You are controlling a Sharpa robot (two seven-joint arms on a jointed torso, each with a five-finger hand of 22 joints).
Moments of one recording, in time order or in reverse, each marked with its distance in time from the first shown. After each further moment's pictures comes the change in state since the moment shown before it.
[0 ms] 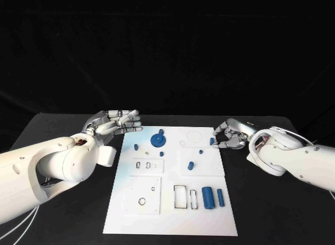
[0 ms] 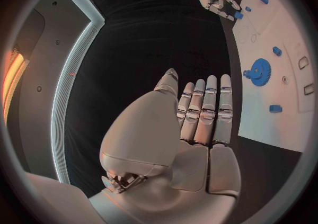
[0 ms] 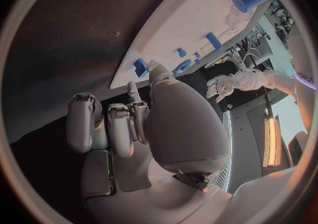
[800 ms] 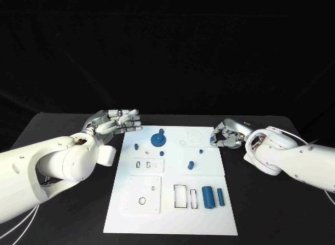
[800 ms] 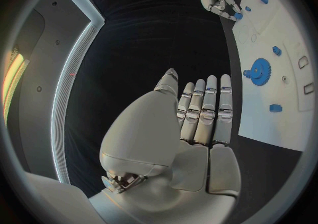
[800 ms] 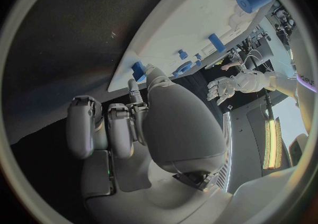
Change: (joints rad) left arm 0.000 -0.002 0.000 0.001 0.000 0.000 -0.001; left_hand 0.000 0.000 0.000 0.000 0.000 0.000 0.000 0.000 0.000 0.000 0.000 0.000 0.000 0.000 0.000 0.000 0.000 0.000 0.000 0.000 0.000 0.000; right arm -0.006 0.031 0.000 -0.021 -0.011 -0.001 -0.012; right_hand 0.018 0.053 0.010 -0.004 0.004 0.065 -0.007 0.018 0.014 0.008 -0.006 0.024 0.000 0.000 0.000 0.012 0.000 0.000 0.026 -0.002 0.032 0.001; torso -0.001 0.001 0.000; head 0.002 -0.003
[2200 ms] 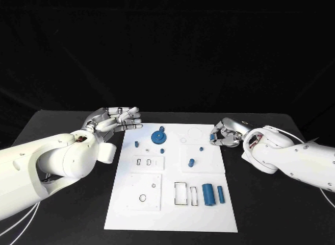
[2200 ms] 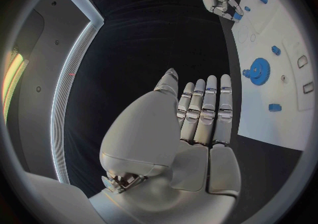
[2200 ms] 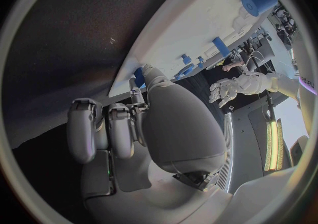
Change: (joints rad) left arm 0.000 -0.001 0.000 -0.001 0.000 0.001 -0.006; left_hand 0.000 0.000 0.000 0.000 0.000 0.000 0.000 0.000 0.000 0.000 0.000 0.000 0.000 0.000 0.000 0.000 0.001 0.000 0.000 0.000 0.000 0.000; right arm -0.014 0.029 0.001 -0.028 -0.004 -0.006 -0.009; right_hand 0.029 0.037 0.029 -0.024 -0.001 0.044 -0.023 0.019 0.007 0.004 -0.018 0.016 0.000 -0.003 -0.011 0.012 0.000 0.000 0.027 -0.013 0.029 0.000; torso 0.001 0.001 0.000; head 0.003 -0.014
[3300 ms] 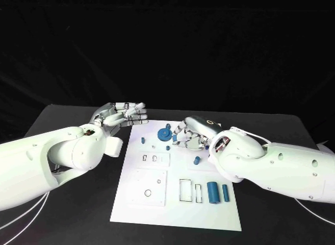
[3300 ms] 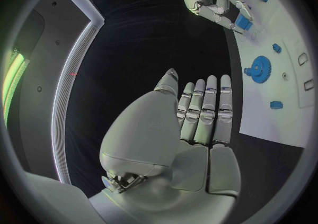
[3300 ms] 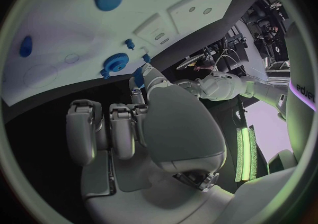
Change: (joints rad) left arm 0.000 0.012 -0.002 -0.022 0.000 0.007 -0.001; left_hand 0.000 0.000 0.009 -0.003 0.000 0.000 0.000 0.000 0.000 0.000 0.000 0.000 0.000 0.000 0.000 -0.004 0.001 0.000 -0.004 0.004 0.000 -0.001; right arm 0.021 0.163 0.001 0.231 -0.167 -0.077 -0.138; right_hand 0.001 0.033 0.031 -0.010 -0.086 0.018 -0.008 0.012 0.005 0.002 -0.013 0.017 0.000 0.000 -0.014 0.000 0.000 -0.016 0.007 -0.007 0.023 0.001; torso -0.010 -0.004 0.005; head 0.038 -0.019
